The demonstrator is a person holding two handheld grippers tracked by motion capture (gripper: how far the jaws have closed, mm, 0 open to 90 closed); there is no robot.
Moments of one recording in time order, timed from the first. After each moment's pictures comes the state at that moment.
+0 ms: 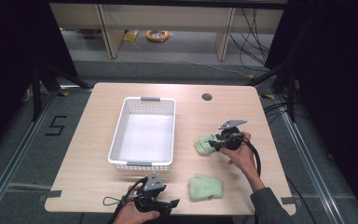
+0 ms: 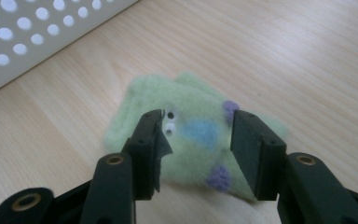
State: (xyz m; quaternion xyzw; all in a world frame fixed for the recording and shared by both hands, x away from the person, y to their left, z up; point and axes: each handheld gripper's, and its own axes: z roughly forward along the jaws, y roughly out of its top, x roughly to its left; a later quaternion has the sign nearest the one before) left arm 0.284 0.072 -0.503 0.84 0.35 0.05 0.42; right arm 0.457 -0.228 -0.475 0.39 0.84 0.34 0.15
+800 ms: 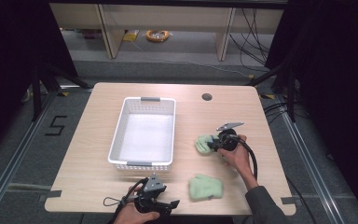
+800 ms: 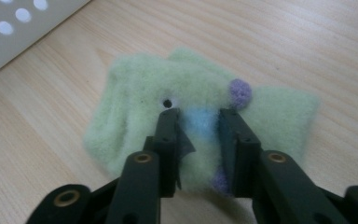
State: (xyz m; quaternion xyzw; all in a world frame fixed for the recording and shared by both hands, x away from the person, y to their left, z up) left arm 0.283 0.071 -0.508 0.83 0.36 0.04 0.43; right arm 0.467 -0.227 -0.501 0.42 0.83 0.34 0.12
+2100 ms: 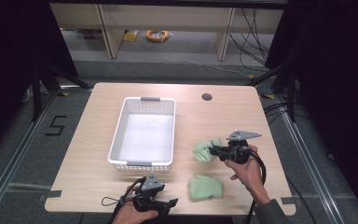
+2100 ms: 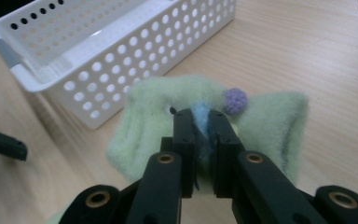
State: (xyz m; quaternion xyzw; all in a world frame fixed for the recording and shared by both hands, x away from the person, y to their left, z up) left arm 0.285 0.077 -0.507 0.83 0.37 0.04 0.43; right arm 0.389 -0.229 -0.446 0.40 0.80 0.44 0.08
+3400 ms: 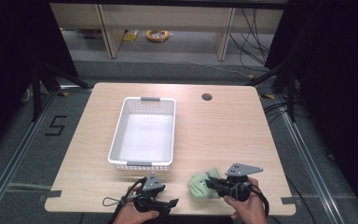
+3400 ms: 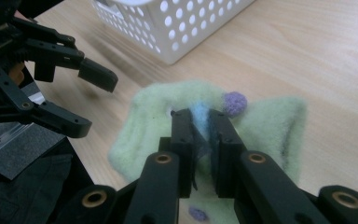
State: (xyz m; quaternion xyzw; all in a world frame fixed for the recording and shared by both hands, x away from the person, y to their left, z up) left arm 0.284 0.073 -0.509 0.82 0.37 0.04 0.43; right arm 0.299 -0.220 -0.468 0.38 0.81 0.44 0.05
